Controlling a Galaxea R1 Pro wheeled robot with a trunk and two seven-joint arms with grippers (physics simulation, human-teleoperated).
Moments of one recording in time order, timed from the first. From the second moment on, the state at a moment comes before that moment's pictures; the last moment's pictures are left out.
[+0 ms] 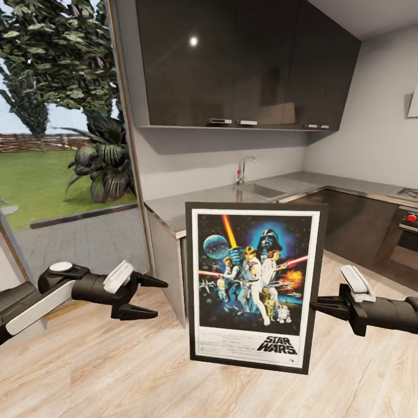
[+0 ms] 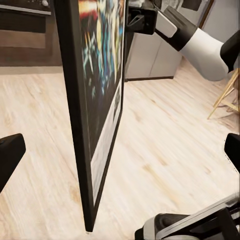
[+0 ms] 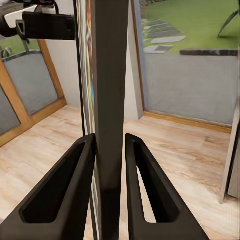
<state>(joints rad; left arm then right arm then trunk) -0.87 0.74 -0.88 -1.43 0.97 0.34 -1.10 -0.36 -0.50 -0.24 -1.47 -0.27 0.50 1.55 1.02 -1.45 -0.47</state>
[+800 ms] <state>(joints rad) -0.86 0.75 -1.70 -1.07 1.59 -0.40 -0.84 -0.35 -0.49 -0.32 -1.46 -0.26 0.50 1.55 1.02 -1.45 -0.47</state>
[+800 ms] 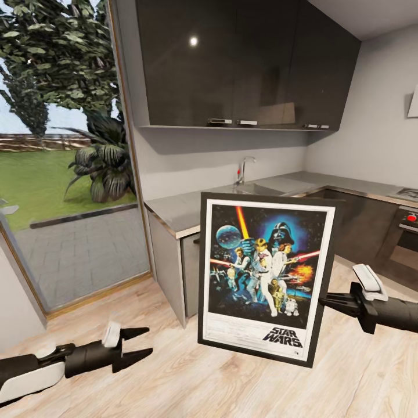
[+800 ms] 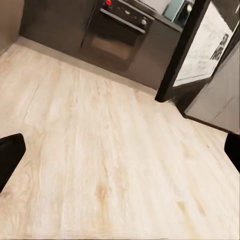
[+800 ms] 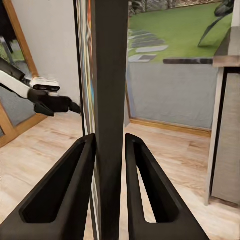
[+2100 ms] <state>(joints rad) -0.50 0.29 -1.59 -0.22 2.05 -0.27 -0.61 -0.34 -0.49 -0.33 -1.38 -0.26 0.36 1.55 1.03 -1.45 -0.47</state>
